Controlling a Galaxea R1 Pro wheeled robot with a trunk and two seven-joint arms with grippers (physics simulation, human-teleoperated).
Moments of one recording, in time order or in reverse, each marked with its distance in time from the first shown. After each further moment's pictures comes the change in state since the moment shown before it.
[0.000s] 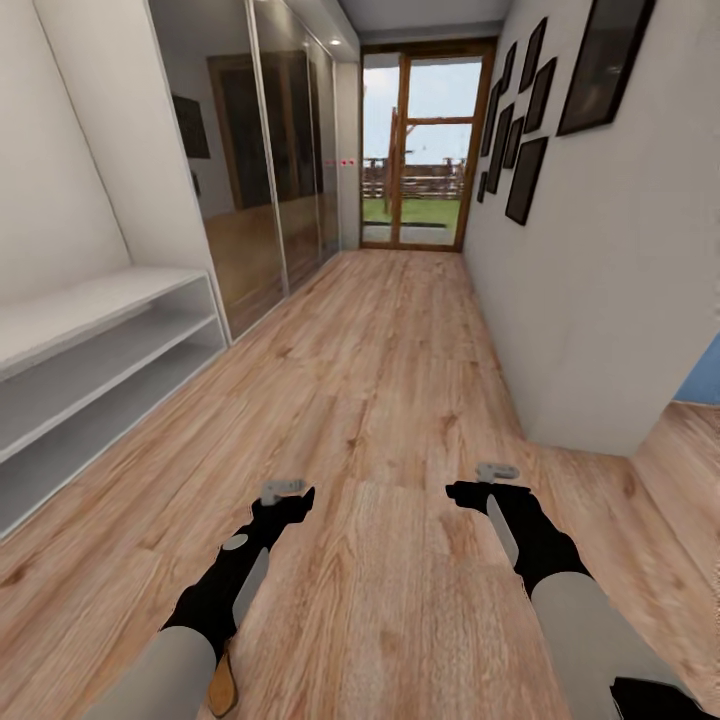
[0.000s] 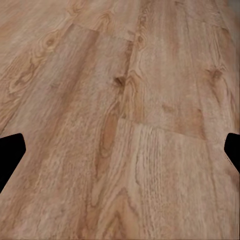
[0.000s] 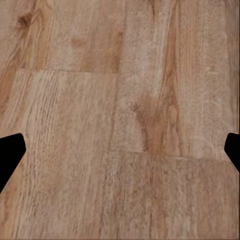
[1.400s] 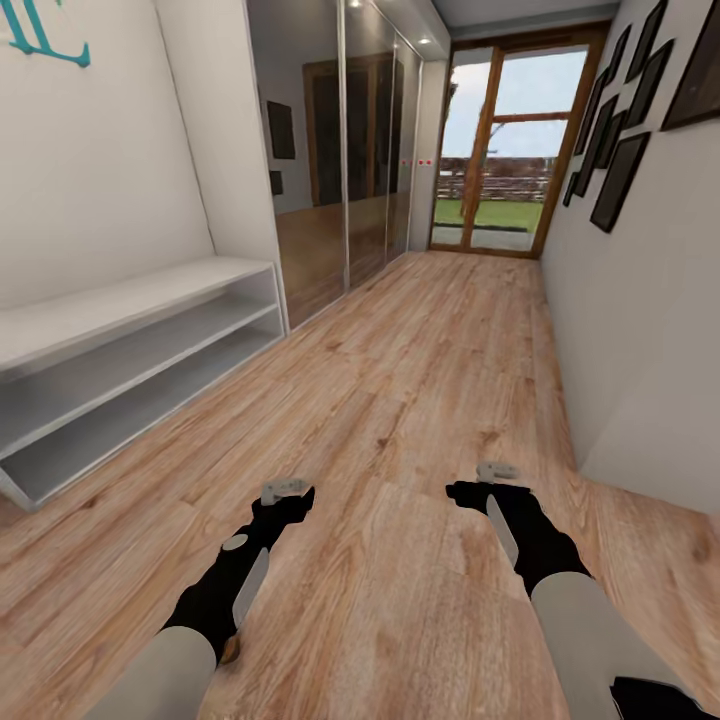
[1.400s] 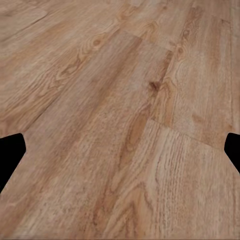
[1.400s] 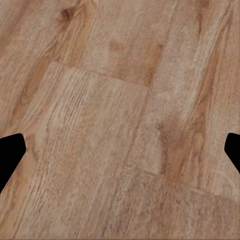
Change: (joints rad) left arm 0.000 0.000 0.000 -0.001 0.001 0.000 -0.001; right arm 0.000 0.000 0.000 0.001 0.000 -0.001 0.000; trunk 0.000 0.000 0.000
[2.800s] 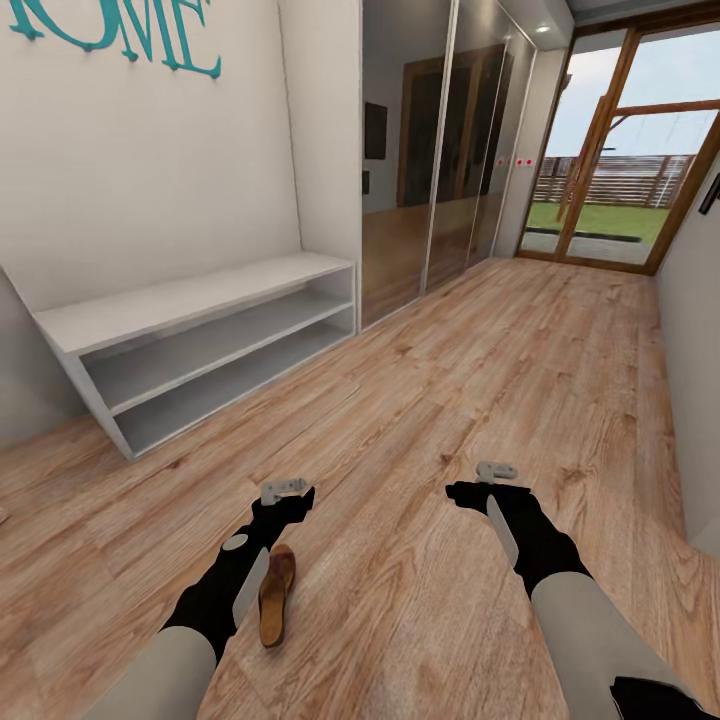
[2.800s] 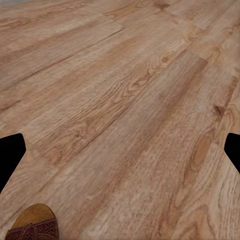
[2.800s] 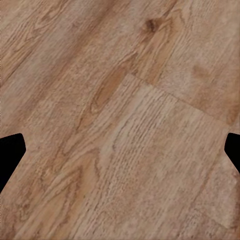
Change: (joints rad) left arm 0.000 0.000 0.000 0.000 0.000 0.000 0.000; right arm 0.000 -0.001 0.000 0.002 -0.001 -0.001 0.004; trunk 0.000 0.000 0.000
